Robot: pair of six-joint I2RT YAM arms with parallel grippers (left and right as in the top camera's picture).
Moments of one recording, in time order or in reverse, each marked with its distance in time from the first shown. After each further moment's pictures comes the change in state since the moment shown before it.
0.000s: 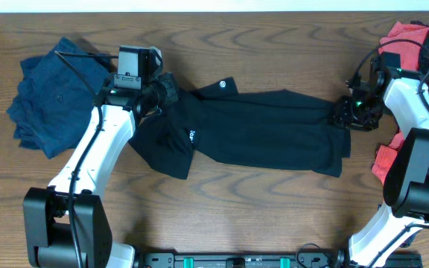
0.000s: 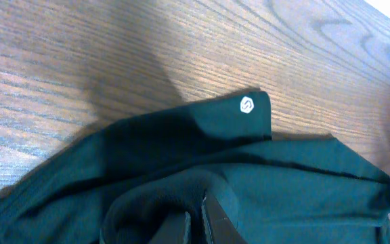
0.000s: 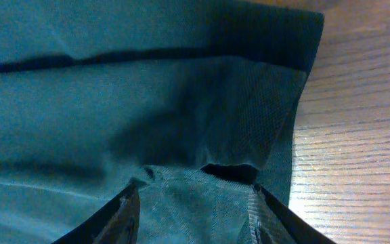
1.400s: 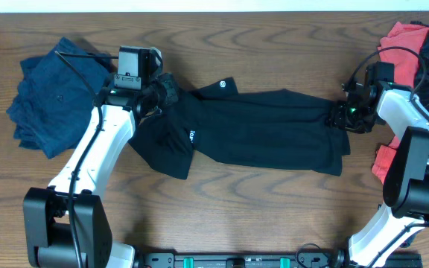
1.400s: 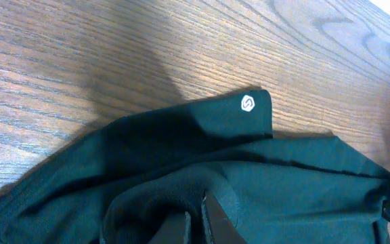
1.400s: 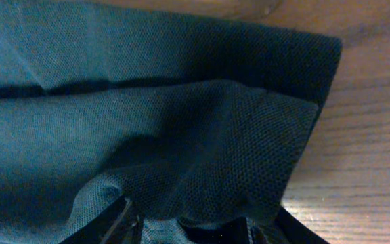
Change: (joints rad) left arm 0.000 0.000 0.000 -0.003 0.000 0.000; right arm 0.005 -0.003 -0.138 0.238 -0.014 0.006
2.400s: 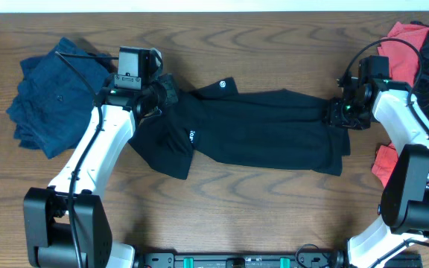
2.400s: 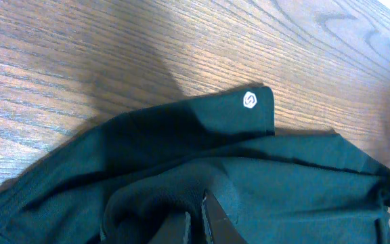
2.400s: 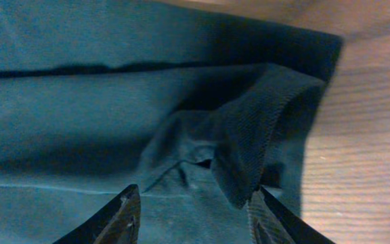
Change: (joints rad) left arm 0.000 0.000 0.000 -0.012 0.000 0.000; right arm 0.071 -0.111 0.000 -0.059 0.082 0.016
